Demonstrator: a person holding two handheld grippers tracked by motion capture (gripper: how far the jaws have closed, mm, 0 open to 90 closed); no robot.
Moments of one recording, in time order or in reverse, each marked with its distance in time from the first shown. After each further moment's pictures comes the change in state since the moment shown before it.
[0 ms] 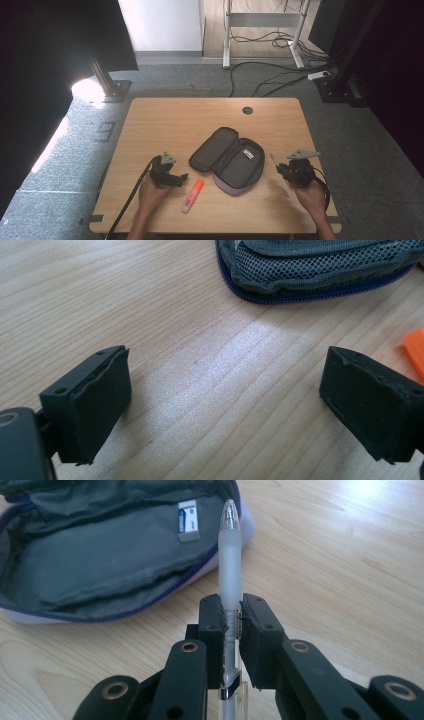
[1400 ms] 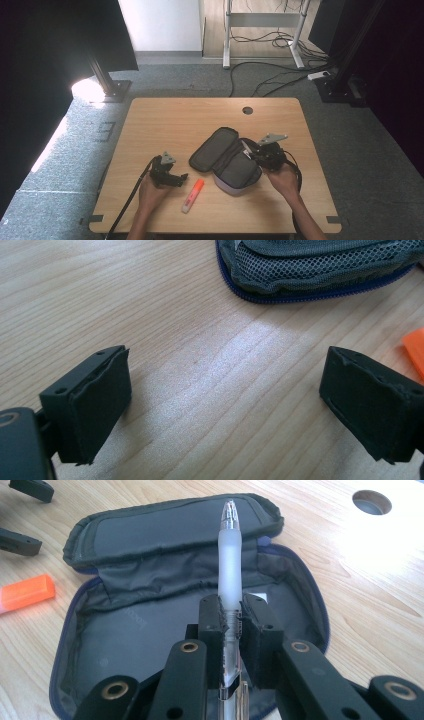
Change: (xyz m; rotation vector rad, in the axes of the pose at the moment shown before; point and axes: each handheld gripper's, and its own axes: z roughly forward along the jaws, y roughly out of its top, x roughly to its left) left arm 0.000 0.000 0.000 -0.001 0.000 -0.001; right arm 0.050 0.072 0.034 -0.024 0.077 -0.110
